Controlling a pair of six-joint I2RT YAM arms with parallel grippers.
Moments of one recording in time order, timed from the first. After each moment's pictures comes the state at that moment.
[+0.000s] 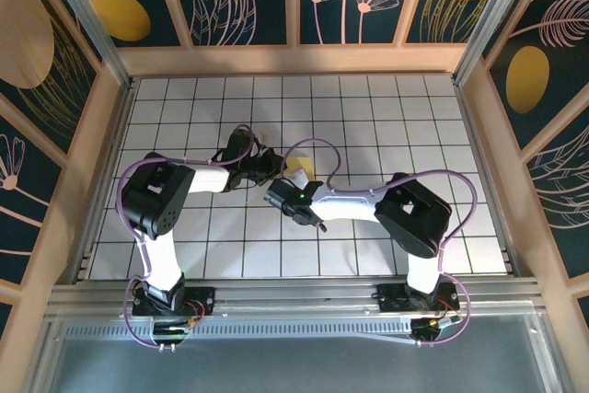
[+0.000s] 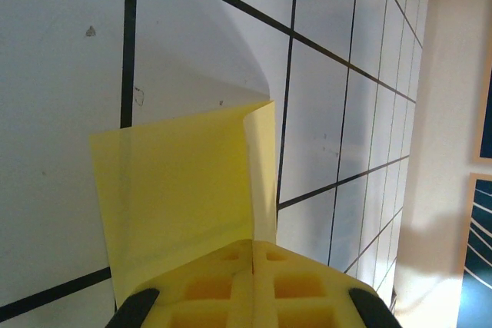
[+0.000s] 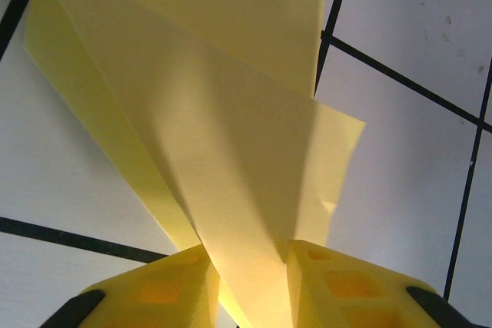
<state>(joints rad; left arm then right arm) -0.47 1.89 0.89 0.31 0.54 -1.00 1.07 1.85 1.10 -0.58 0.58 0.52</state>
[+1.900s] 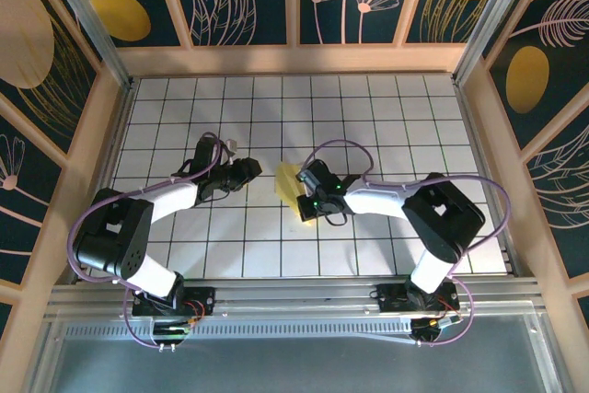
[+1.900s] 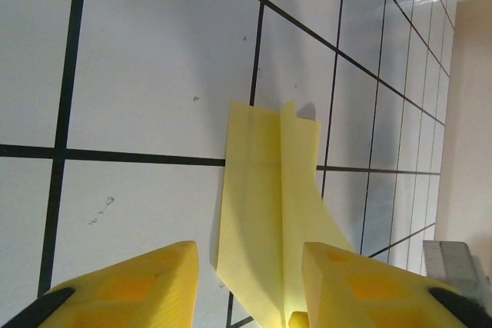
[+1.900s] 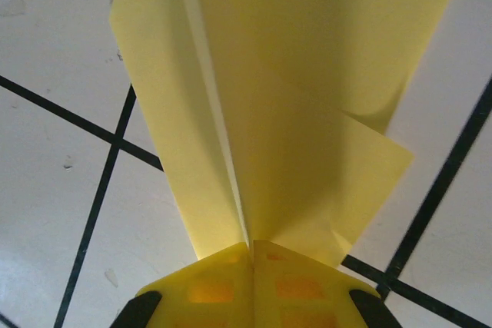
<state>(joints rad) -0.34 1.54 0.68 0.11 0.48 -0.88 0.86 1.70 0.88 -0.26 -0.08 0.46</state>
